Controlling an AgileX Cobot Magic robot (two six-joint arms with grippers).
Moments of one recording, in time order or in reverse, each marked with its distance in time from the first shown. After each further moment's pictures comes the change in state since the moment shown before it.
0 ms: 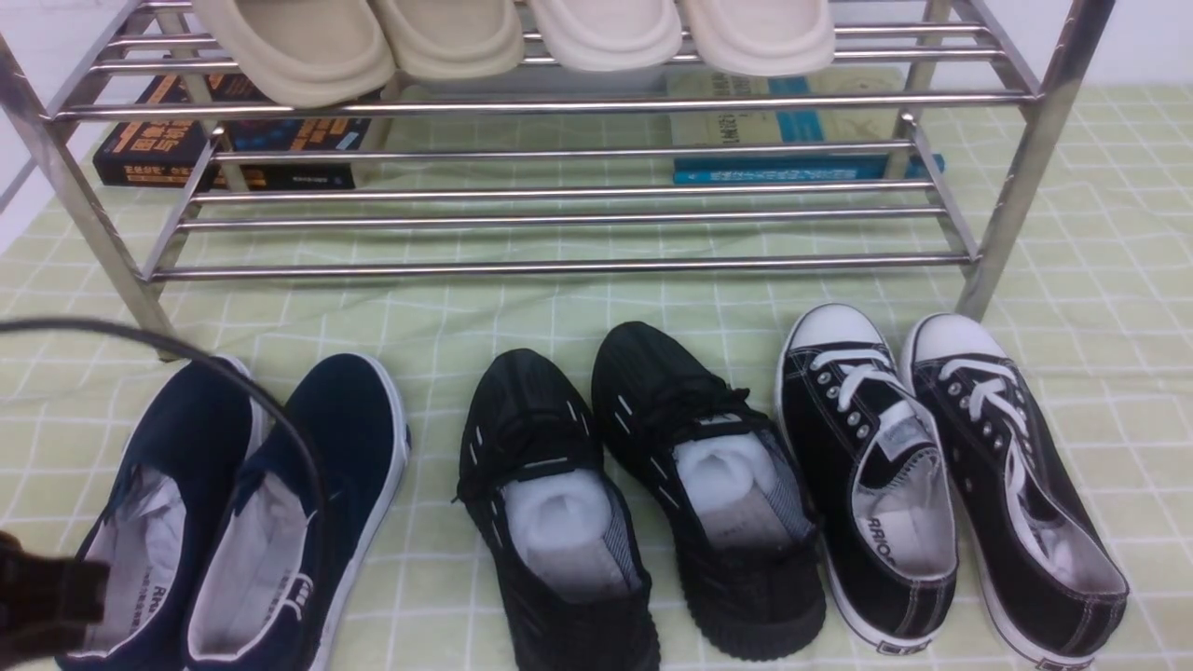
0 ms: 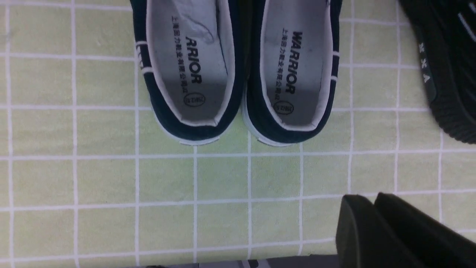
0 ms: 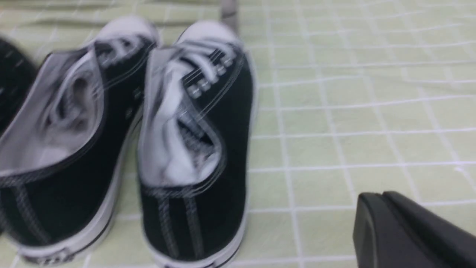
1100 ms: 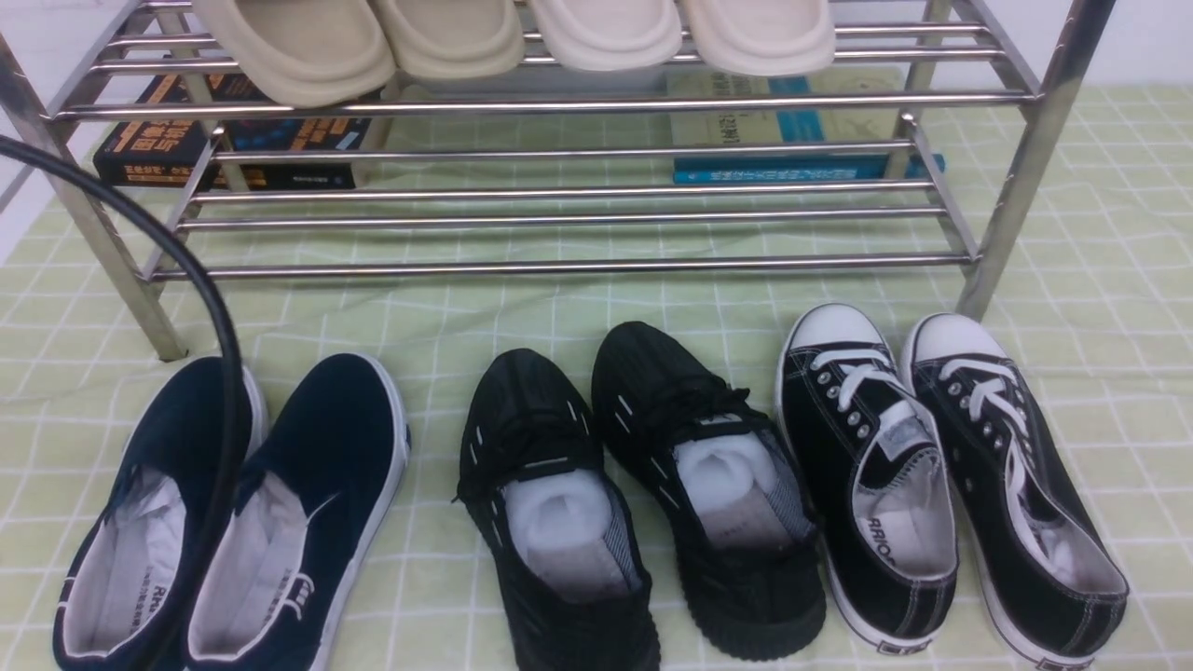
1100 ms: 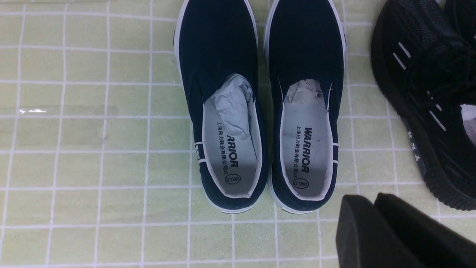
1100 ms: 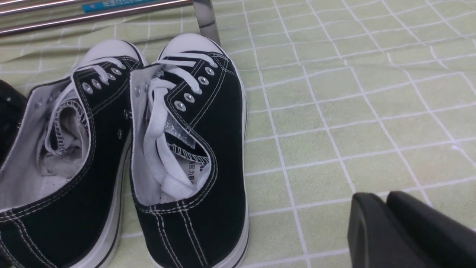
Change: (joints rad) right arm -0.062 -0.003 -0.001 0.098 0.017 0.000; left arm 0.000 -0.030 -0.223 0.097 0.047 0.001
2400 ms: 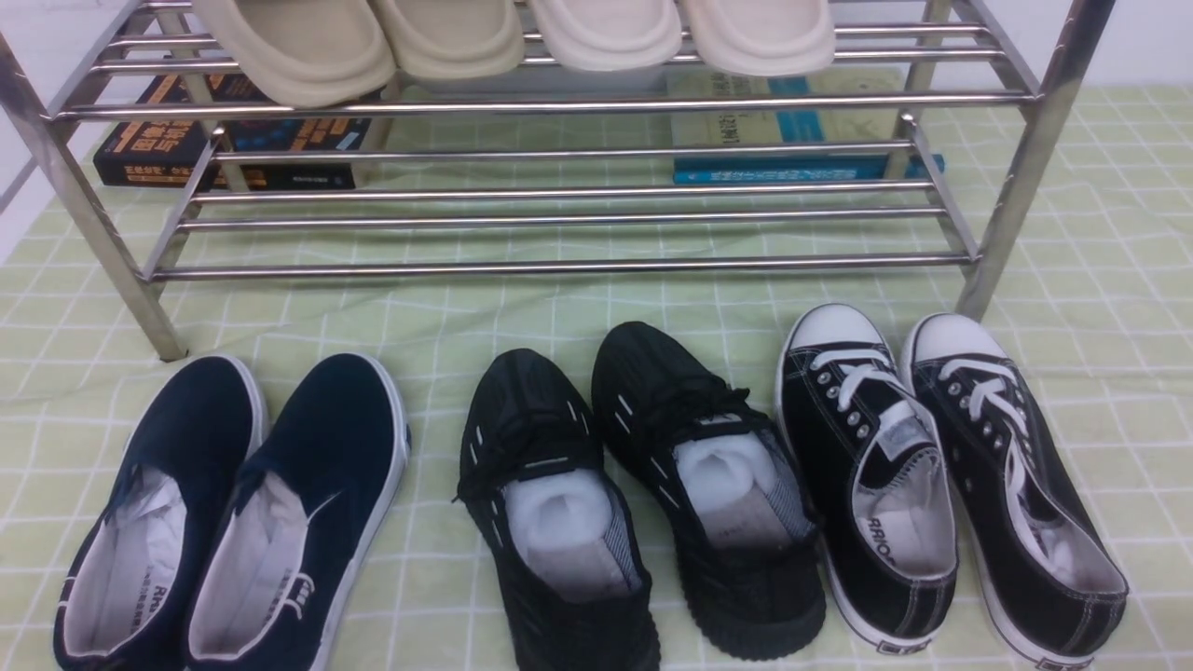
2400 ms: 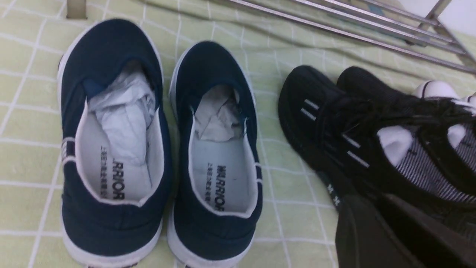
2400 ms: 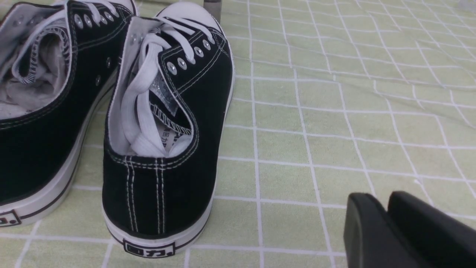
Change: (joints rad) right arm 0.000 0.000 0.000 -0.048 0.003 -0.244; left arm 0.000 -0.781 0.810 -0.305 -0.512 -0.001
